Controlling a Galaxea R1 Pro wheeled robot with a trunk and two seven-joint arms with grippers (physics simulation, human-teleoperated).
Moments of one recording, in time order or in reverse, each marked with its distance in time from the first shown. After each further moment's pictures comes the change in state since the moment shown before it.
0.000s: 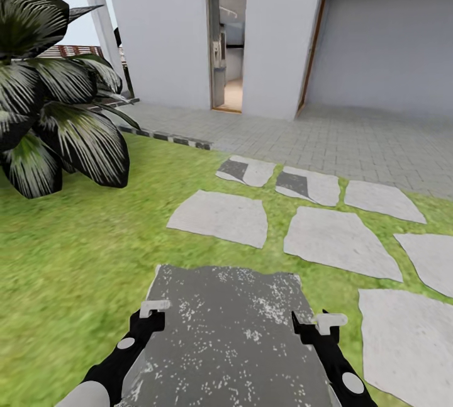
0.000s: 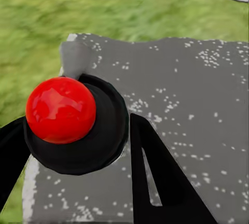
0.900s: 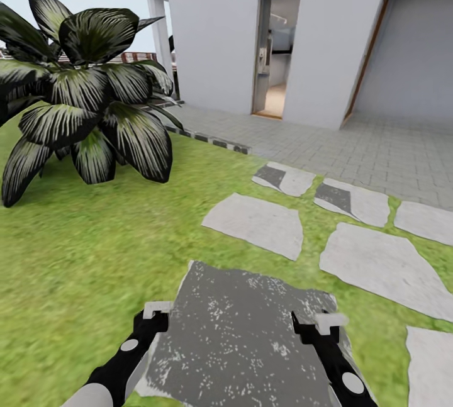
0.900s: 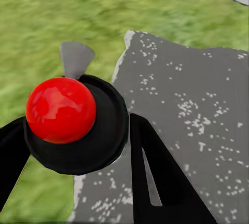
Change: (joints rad) left arm 0.008 -0.017 -0.006 -0.003 -0.003 -0.015 0.002; right arm 0.000 0.000 0.000 0.000 0.000 0.001 0.000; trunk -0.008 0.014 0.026
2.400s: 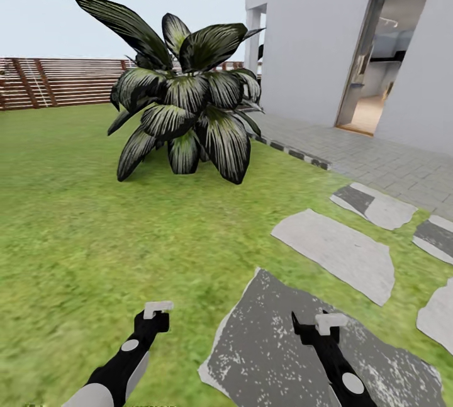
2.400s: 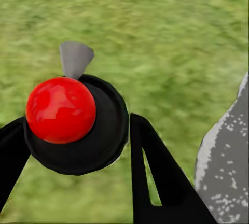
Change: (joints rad) left arm 0.000 -0.003 0.001 0.001 0.003 -0.001 -0.001; right arm 0.000 0.000 0.000 0.003 0.000 0.000 0.000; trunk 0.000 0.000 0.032
